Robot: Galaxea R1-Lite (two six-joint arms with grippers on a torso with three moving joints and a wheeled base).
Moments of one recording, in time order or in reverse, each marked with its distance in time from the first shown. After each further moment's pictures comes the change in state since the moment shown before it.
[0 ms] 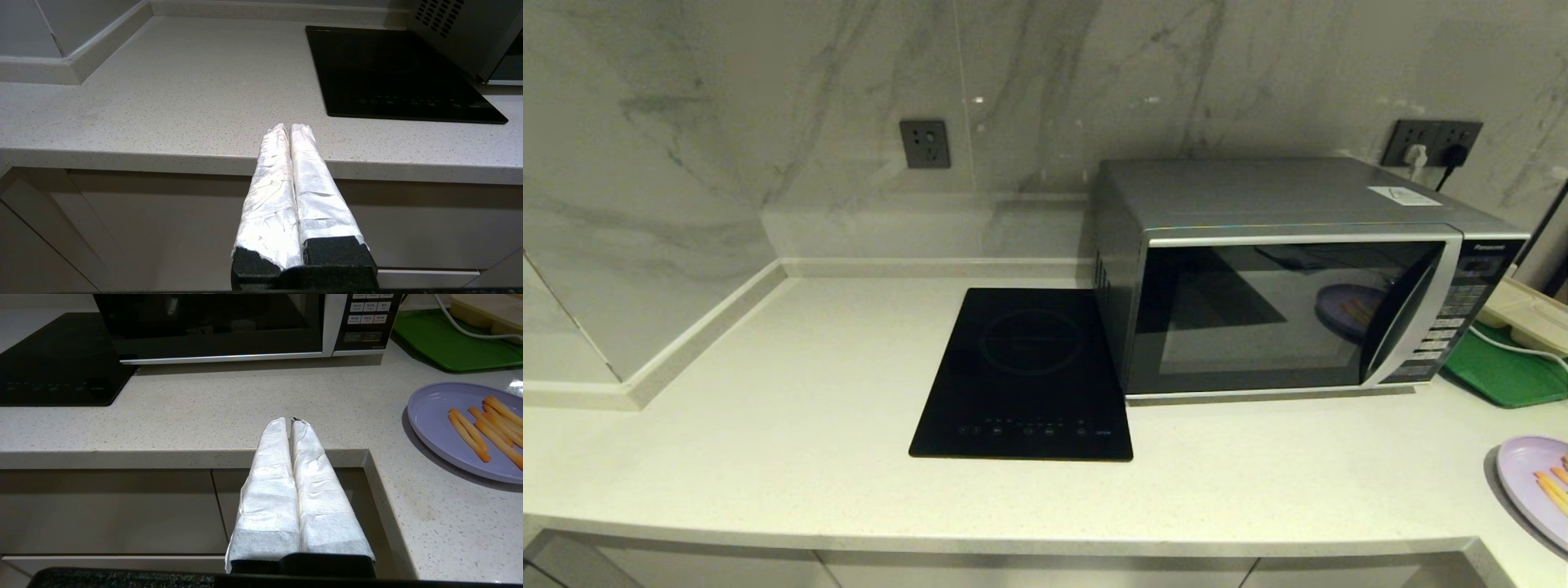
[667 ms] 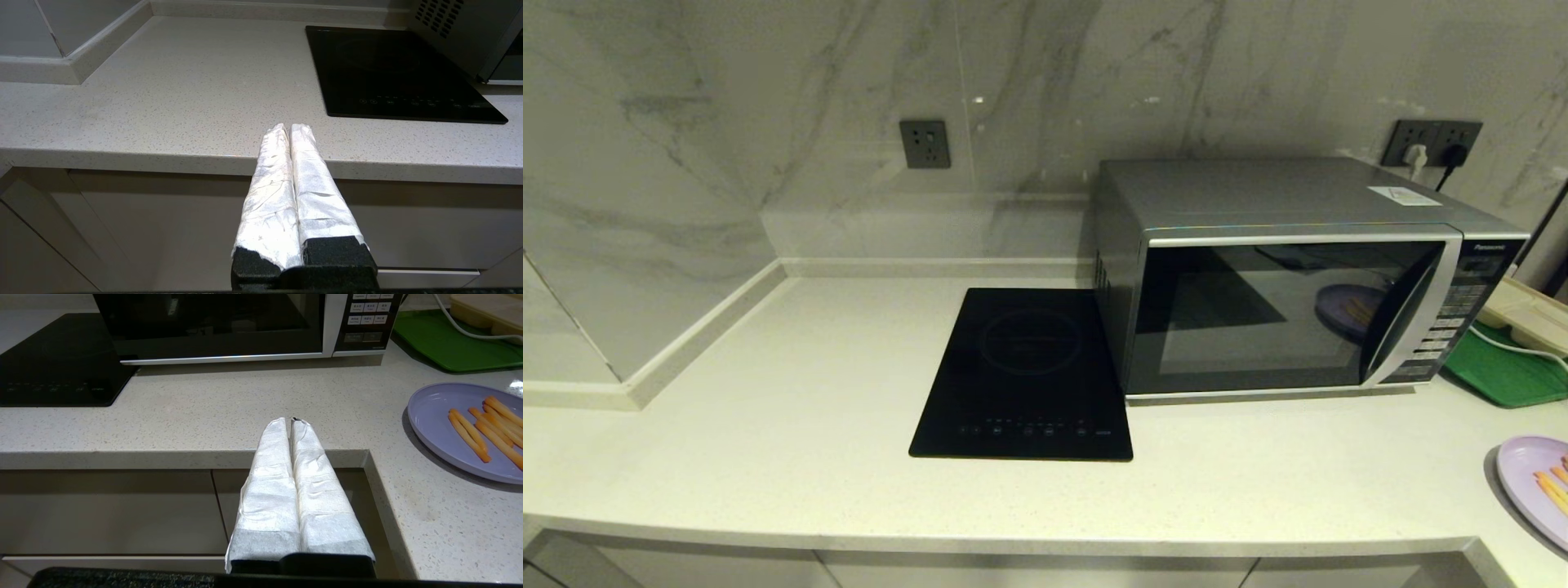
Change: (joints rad) left arm 0.000 0.000 0.000 0.000 0.000 0.000; right arm 0.000 0.000 0.000 -0.002 0.001 0.000
